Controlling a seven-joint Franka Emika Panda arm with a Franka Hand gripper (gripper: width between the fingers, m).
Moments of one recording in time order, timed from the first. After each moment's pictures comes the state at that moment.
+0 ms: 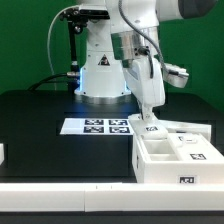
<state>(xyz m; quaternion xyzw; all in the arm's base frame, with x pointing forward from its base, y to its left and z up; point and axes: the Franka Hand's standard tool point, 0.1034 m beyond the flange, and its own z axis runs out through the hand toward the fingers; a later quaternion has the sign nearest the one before) 0.466 0.056 0.064 -0.71 0.69 0.05 0.08</state>
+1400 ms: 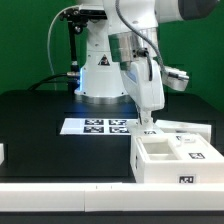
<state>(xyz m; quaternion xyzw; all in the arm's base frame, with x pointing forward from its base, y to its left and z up) 0.487 0.047 0.060 -0.72 0.69 0.04 0.08</state>
